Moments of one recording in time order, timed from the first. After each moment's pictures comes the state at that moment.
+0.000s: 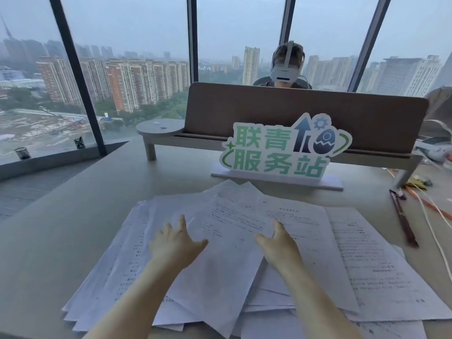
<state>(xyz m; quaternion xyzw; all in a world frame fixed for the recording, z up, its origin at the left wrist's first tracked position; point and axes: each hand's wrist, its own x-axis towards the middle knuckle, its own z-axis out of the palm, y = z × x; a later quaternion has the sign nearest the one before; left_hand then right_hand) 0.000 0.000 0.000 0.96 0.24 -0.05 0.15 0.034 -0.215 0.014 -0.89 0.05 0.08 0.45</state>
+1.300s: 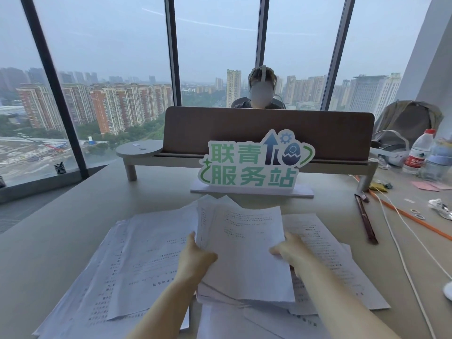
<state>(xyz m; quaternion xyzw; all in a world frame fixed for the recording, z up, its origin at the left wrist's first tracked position) 0.000 -0.089 0.008 0.79 0.22 0.03 0.57 0.066 -0.309 0.013 -0.84 0.12 0.15 0.50</state>
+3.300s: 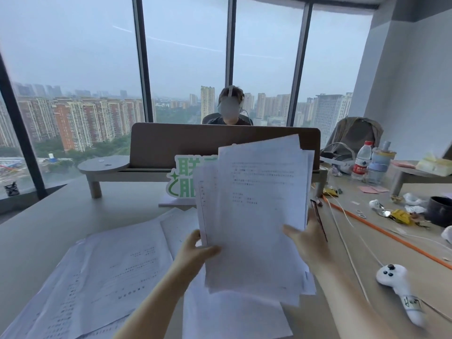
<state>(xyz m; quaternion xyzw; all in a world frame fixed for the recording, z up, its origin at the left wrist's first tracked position) -0.002 -0.150 0.034 0.73 0.03 0.02 0.68 0.010 -0.406 0.078 -0.77 0.03 -0.17 0.61</state>
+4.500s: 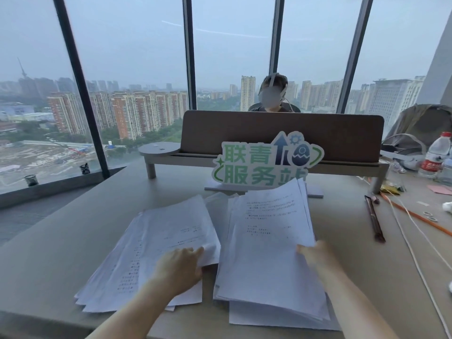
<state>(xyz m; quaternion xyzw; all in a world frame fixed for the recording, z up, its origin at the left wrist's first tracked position) -0.058 -0.035 -0.007 1.00 -0.02 0.03 -0.02 0.011 -0.340 0.018 -0.83 0.14 0.03 0.53</state>
